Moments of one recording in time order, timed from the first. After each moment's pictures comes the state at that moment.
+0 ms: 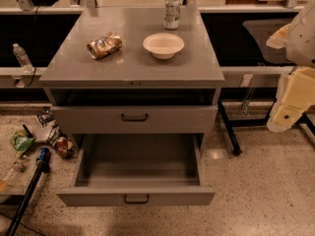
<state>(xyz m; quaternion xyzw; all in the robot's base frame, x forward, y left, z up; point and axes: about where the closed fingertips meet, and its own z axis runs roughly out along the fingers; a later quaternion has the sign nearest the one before) 0.438 -0.214 0.984 -0.60 0.78 -0.04 0.17</state>
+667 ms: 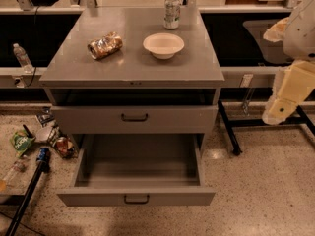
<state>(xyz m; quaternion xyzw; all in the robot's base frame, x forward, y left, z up) 0.452 -0.209 0.990 -0.61 0.77 -0.04 0.19</state>
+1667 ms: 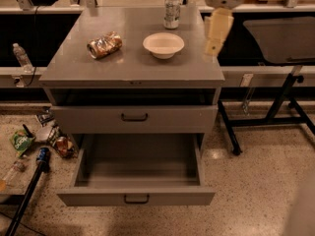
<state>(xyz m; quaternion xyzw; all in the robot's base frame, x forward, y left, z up) 0.618 -0.109 1.004 -0.73 0.64 -0.03 0.22</state>
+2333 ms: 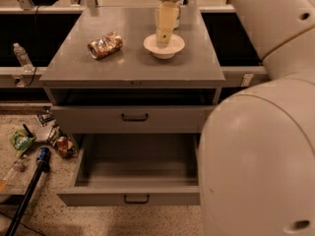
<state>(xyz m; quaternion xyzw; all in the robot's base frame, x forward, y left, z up) 0.700 -0.002 0.995 -0.76 0.60 -0.04 0.25</state>
